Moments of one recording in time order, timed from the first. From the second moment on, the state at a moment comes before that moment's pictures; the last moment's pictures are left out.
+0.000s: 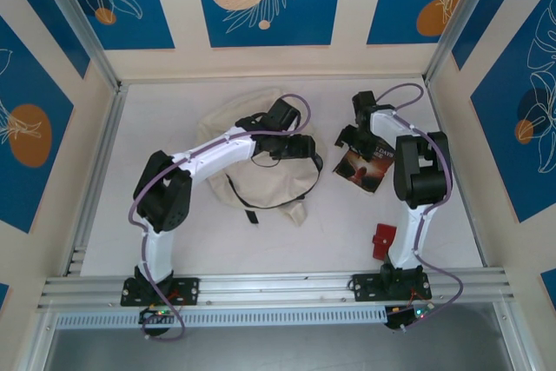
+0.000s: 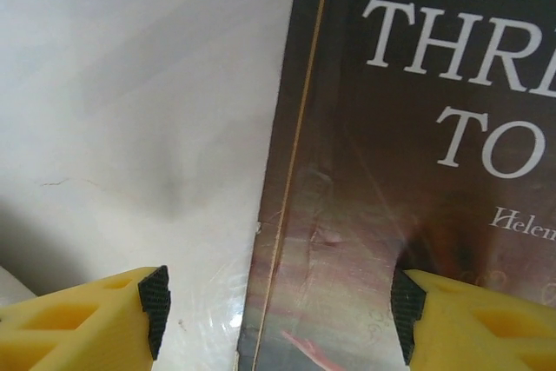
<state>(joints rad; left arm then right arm) -0.76 1.98 1.64 -0.59 0.15 -0.66 0.12 1.99 1.41 -0.77 -0.06 0.61</state>
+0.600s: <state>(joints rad) -0.76 1.94 1.63 -0.60 0.09 -0.67 0.16 1.79 1.13 -0.72 -0.19 0.59</state>
